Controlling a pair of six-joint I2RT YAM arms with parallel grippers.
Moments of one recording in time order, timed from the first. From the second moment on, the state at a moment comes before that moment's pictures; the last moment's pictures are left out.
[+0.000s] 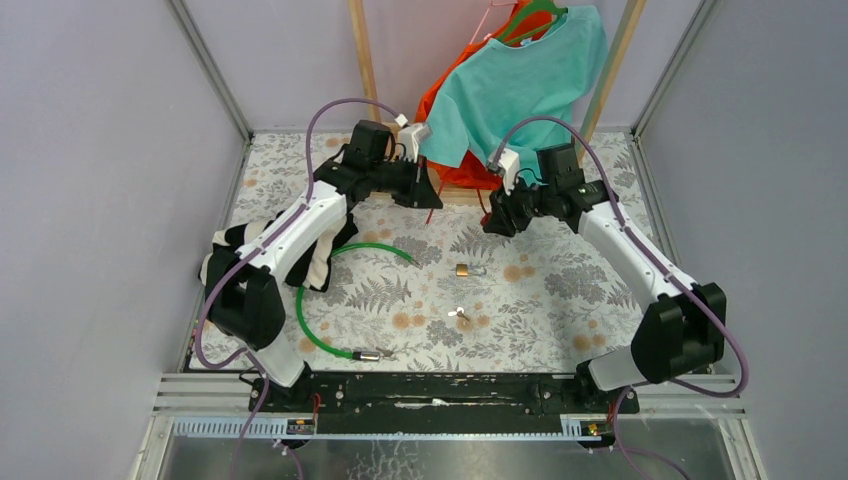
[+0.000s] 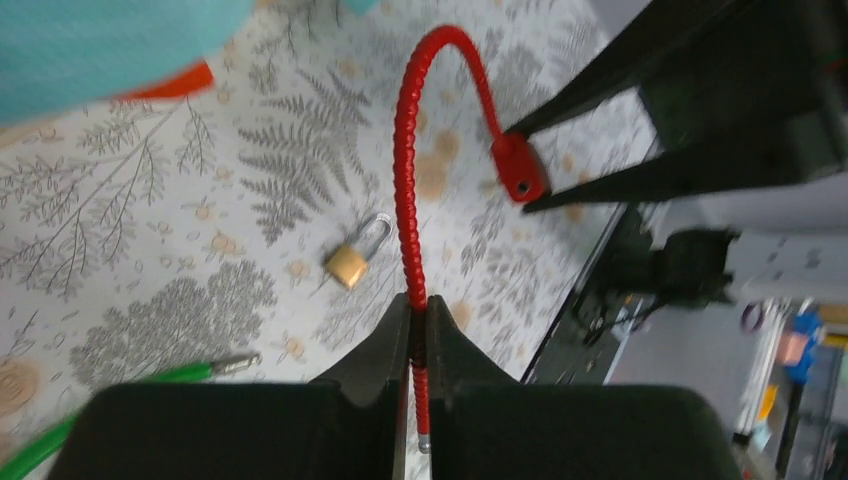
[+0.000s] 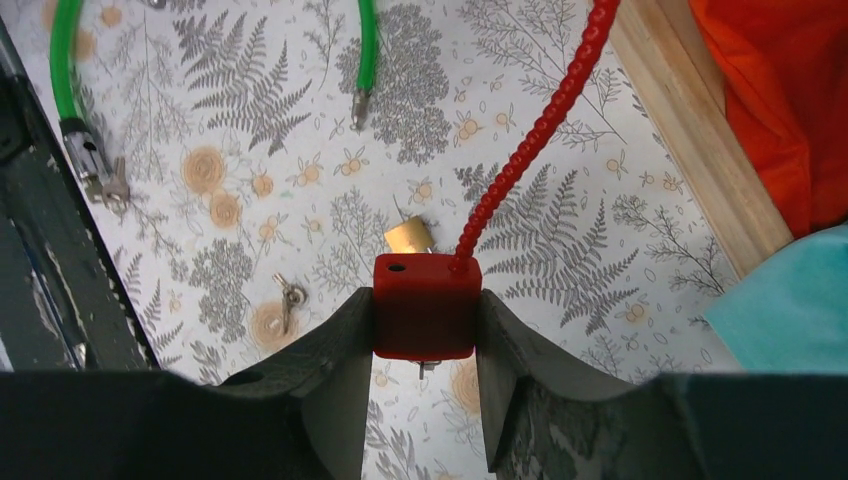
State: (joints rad) left arm -0.44 1.67 1.49 -0.51 0.70 -0.19; right arm 0.33 1.43 1.23 -0.64 -0.65 -0.44
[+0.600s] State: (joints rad) left arm -0.51 1.67 1.45 -0.12 0.47 -0.66; right arm 0.36 1.49 1.21 -0.38 -0.83 -0.08
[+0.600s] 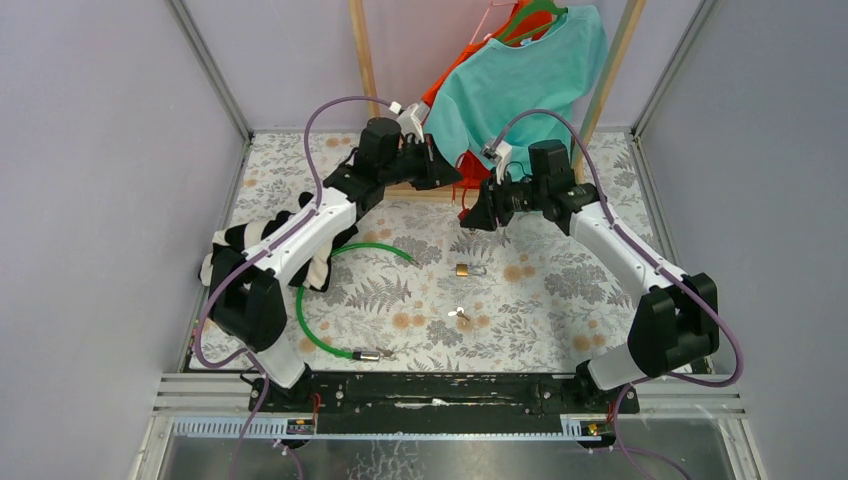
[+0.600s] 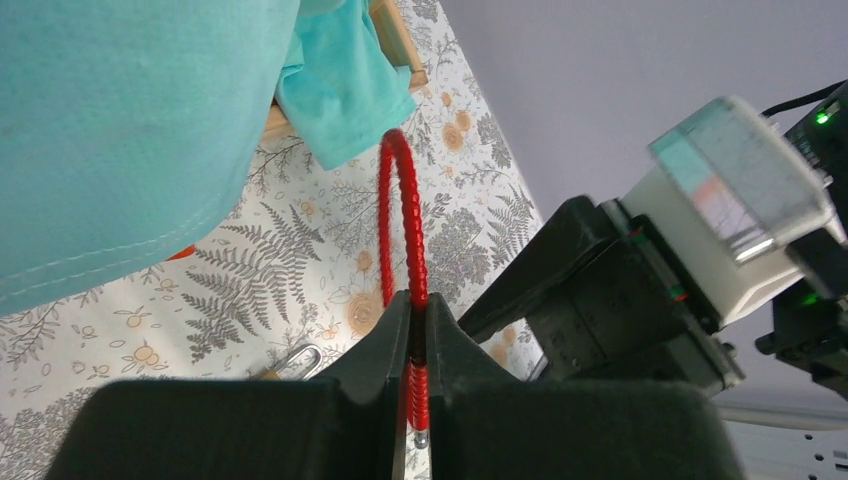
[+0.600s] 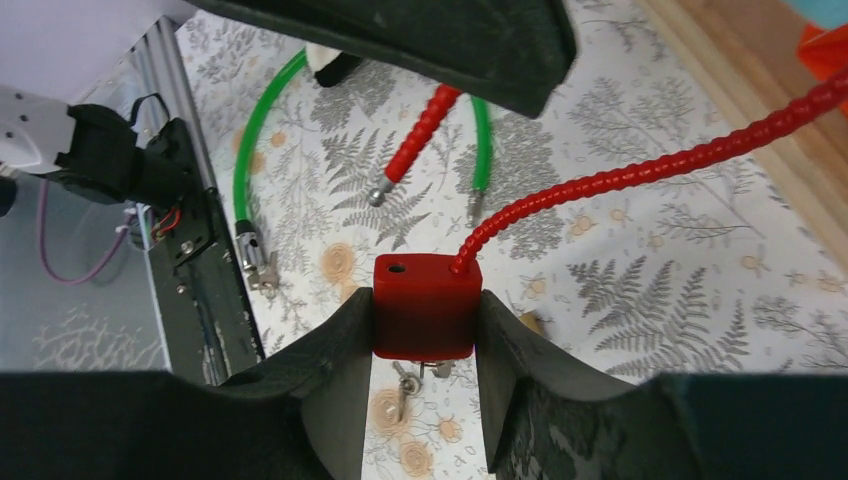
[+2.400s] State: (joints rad) left arm -0.50 1.61 1.19 0.29 0.62 -0.94; right arm 0.32 1.47 1.01 0.10 -1.12 0.34
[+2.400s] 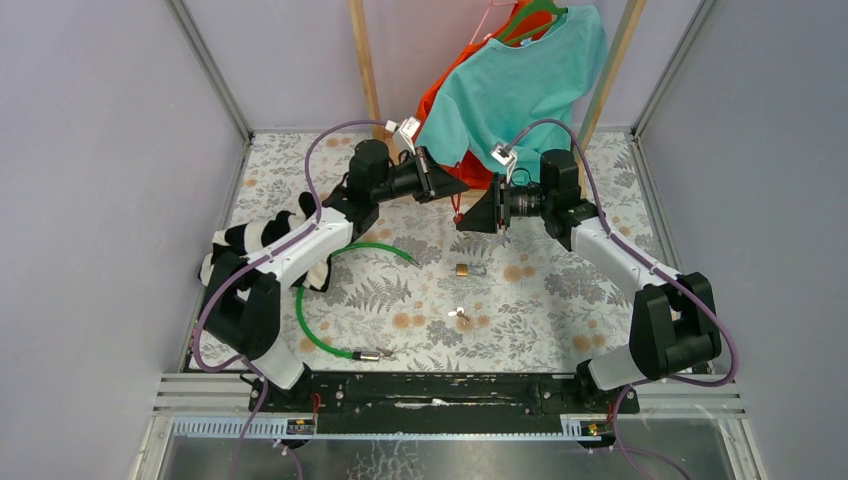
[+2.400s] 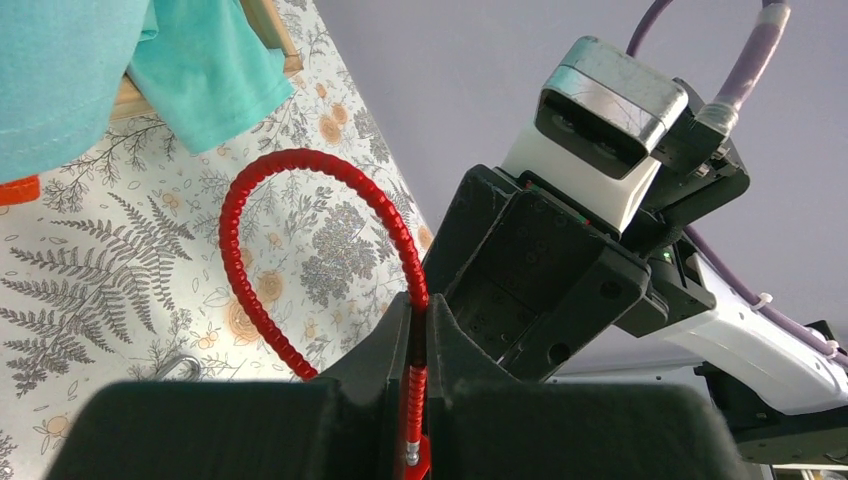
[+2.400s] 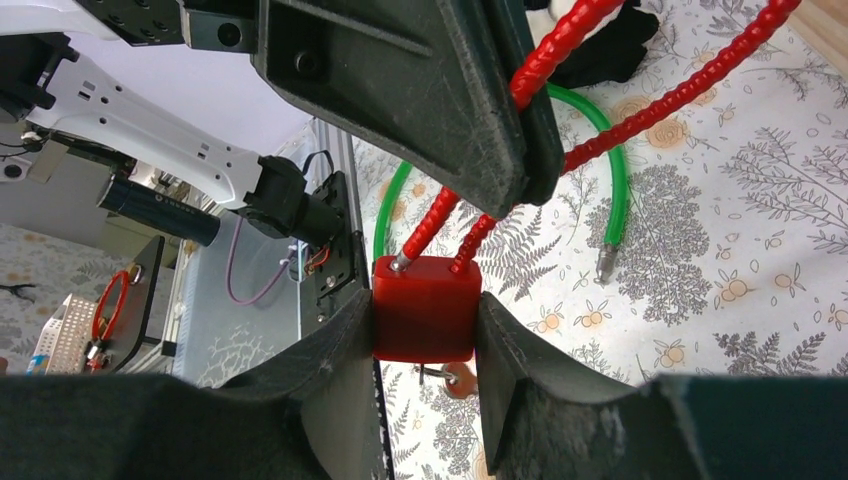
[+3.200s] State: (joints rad) left arm -0.49 1.61 1.12 0.42 0.62 -1.04; right arm 0.28 1.47 0.93 0.32 -1.14 0.55
